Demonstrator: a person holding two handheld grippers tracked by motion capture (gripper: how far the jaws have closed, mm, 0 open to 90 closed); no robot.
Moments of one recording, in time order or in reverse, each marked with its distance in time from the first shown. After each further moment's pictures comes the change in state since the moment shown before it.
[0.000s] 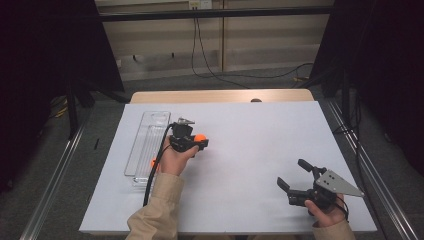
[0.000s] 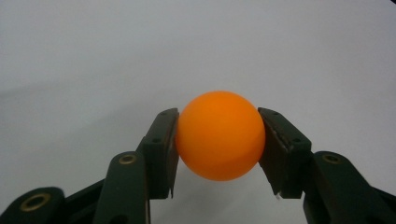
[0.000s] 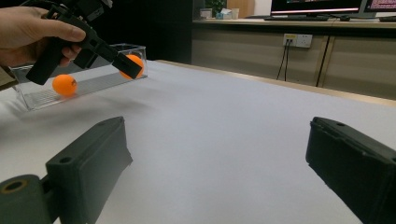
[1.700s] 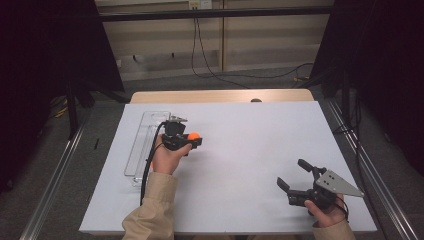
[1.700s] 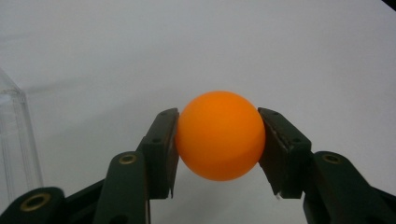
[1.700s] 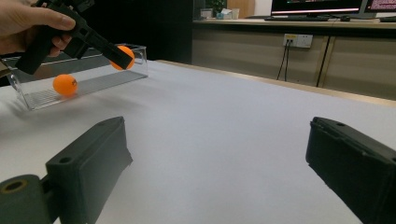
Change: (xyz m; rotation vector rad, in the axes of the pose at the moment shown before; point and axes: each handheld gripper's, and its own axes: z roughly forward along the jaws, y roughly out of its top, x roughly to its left) left arm 0.011 0.003 -0.020 0.000 0.012 -0.021; right arm 0.000 0.000 0.000 0.002 0.002 -0.005
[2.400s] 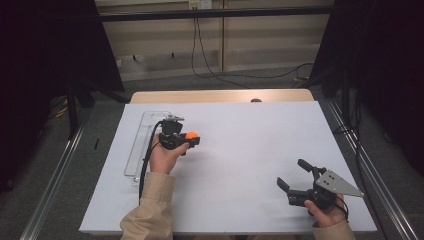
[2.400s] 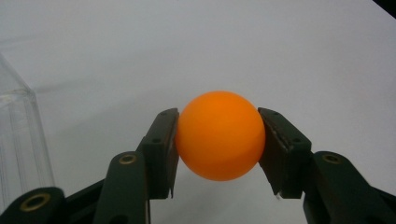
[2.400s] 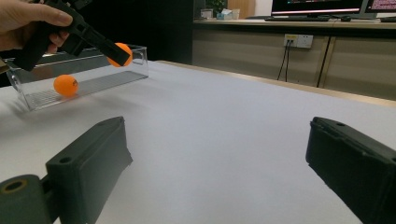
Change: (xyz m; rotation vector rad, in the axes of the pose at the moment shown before) left arm 0.004 0.002 -0.007 -0.001 -0.009 -0.007; right arm 0.000 0.000 0.000 -0.001 0.001 0.001
